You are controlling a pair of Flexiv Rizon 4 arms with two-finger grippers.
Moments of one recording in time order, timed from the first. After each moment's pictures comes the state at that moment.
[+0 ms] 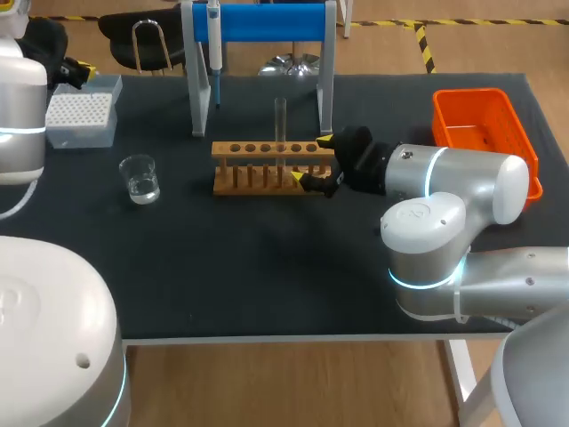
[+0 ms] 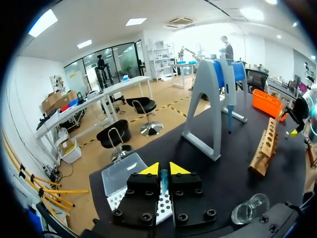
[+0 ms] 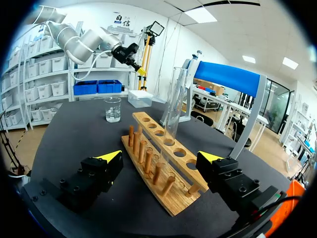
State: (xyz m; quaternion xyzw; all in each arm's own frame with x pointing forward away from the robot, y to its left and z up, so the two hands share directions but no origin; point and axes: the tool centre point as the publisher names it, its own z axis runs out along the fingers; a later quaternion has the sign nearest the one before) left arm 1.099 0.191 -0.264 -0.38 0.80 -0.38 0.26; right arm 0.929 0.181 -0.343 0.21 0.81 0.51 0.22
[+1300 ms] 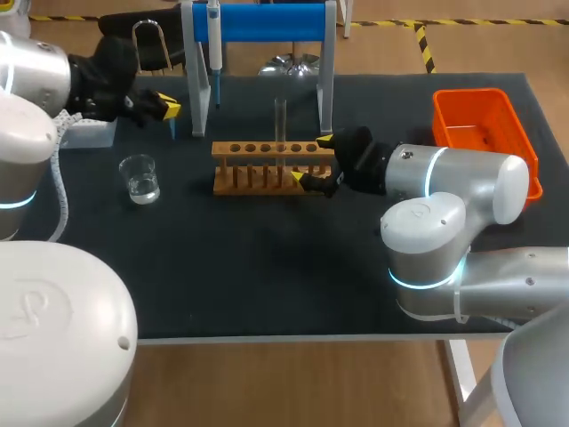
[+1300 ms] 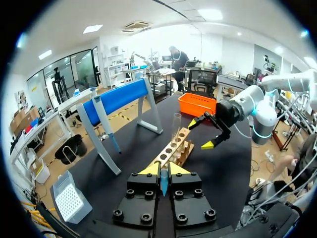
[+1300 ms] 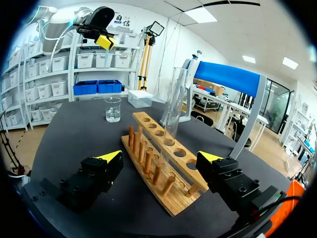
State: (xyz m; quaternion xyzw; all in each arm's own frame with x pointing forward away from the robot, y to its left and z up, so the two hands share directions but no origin) left arm 0.900 0.000 -0.189 -0.26 0.85 -0.43 0.14; right arm 0.929 0.181 -0.343 0.21 0.81 0.51 0.22
